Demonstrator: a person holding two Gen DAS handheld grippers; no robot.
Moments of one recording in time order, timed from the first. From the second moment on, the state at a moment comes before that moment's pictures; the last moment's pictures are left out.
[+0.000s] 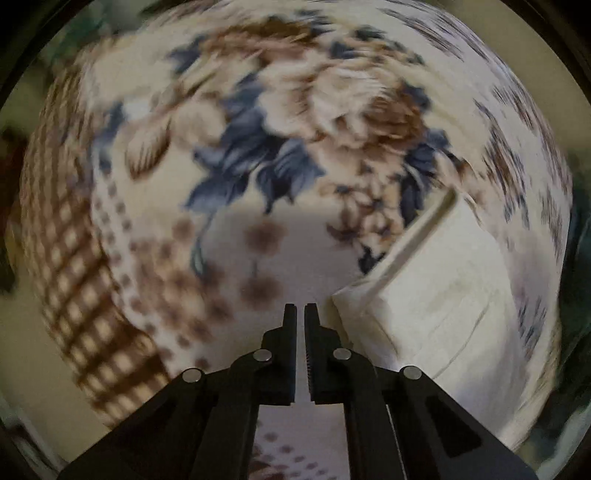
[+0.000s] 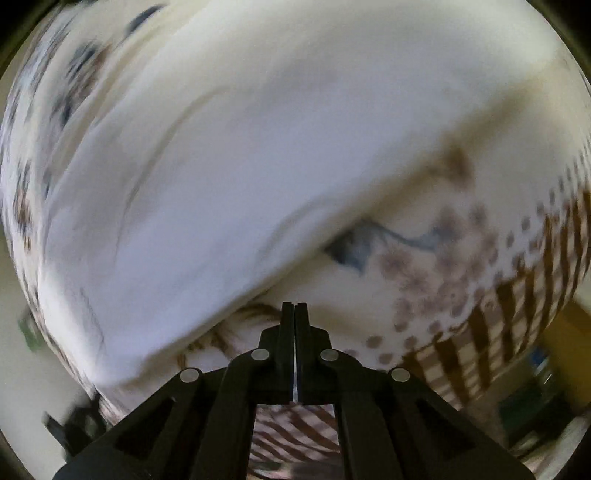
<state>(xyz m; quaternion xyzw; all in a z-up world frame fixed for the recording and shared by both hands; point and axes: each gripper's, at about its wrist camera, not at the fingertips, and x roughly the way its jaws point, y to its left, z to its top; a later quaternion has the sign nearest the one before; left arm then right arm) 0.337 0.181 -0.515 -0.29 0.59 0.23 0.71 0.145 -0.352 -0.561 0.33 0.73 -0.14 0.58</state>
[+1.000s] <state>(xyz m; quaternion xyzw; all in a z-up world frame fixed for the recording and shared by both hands) 0.489 -0.016 -0.524 -0.10 0.66 0.04 0.74 0.477 -0.320 -0.549 0.16 0.75 0.10 0.64</state>
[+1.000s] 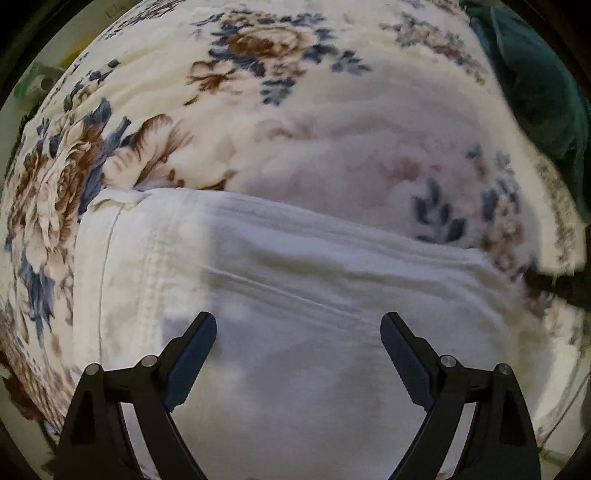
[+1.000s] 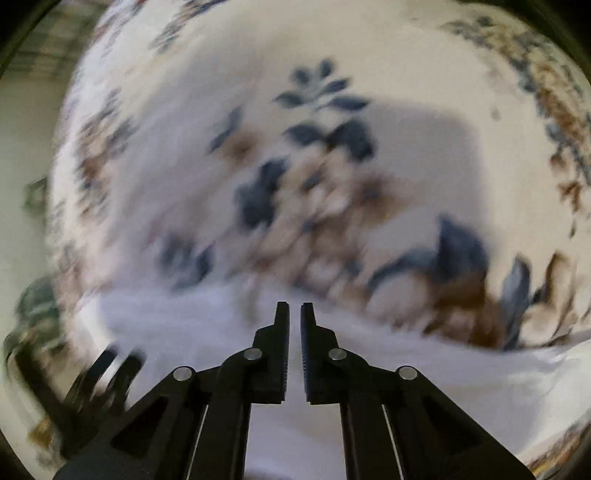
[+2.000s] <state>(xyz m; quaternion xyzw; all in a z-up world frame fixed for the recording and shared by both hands) 0.479 -0.177 -0.491 -0.01 0.66 -0.07 0.75 0.248 -0.541 -0.496 0.37 0.57 -0.10 0.73</state>
